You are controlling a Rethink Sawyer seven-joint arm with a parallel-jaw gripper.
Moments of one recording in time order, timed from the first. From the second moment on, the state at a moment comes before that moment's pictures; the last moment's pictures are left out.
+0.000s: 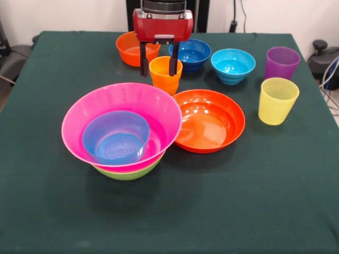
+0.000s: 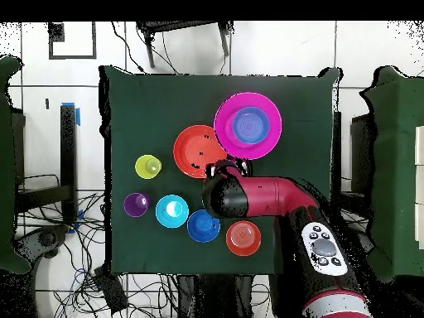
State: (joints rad) arm -0.44 -0.71 0.18 1.81 -0.38 0.21 1.59
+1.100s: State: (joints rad) arm -0.58 -0.74 0.20 1.84 -0.38 0.21 1.59
